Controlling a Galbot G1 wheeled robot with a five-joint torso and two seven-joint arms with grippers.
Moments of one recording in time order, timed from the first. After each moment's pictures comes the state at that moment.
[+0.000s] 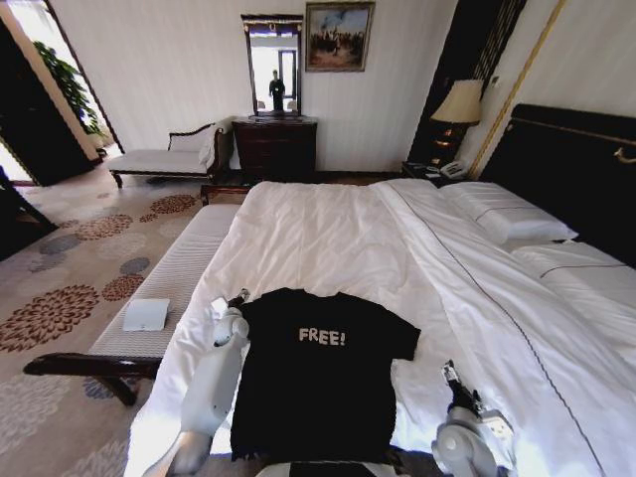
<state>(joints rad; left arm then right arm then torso) 0.97 -1.42 -0.41 -1.51 -0.61 0.27 -0.45 -1.61 1.46 0.77 1.83 0.85 0.12 0.47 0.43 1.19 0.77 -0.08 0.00</state>
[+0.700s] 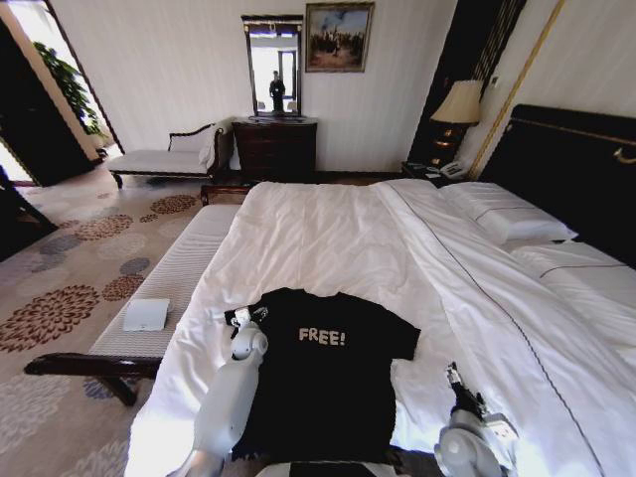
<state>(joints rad) 0.85 -1.51 -0.38 -1.30 -0.46 0.38 -0.55 -1.63 1.45 0.79 1.84 0.85 0.13 0.47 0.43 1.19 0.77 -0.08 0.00</state>
